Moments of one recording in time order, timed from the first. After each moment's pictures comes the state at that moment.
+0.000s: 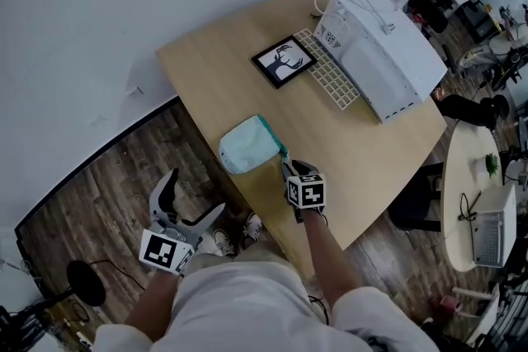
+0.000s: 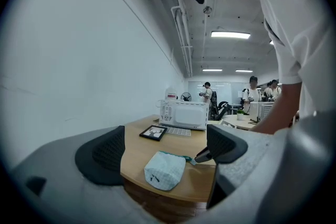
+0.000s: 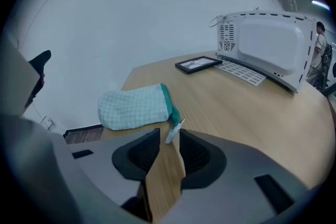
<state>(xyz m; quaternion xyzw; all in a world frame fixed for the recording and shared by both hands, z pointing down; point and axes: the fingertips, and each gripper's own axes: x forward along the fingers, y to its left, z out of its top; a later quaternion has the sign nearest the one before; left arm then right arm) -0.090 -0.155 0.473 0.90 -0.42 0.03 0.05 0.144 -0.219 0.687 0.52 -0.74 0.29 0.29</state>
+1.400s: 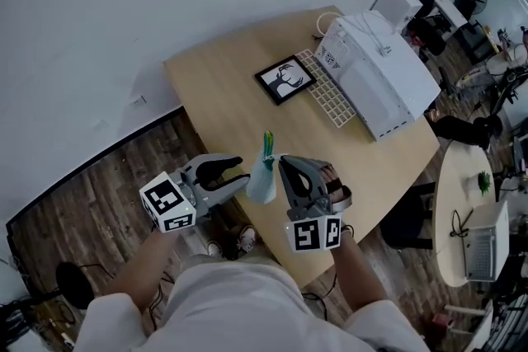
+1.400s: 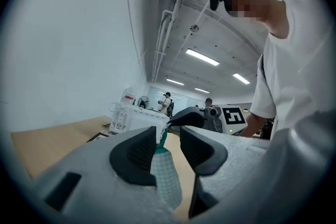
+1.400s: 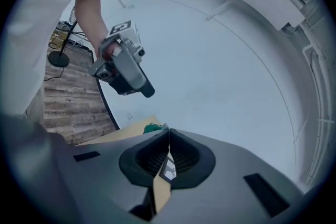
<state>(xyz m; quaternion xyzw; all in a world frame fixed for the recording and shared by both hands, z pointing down) -0.010 -0.188 0.420 0.98 -0.17 -0.03 0.11 0.055 -0.201 0.426 0.38 -0.81 -0.32 0.32</state>
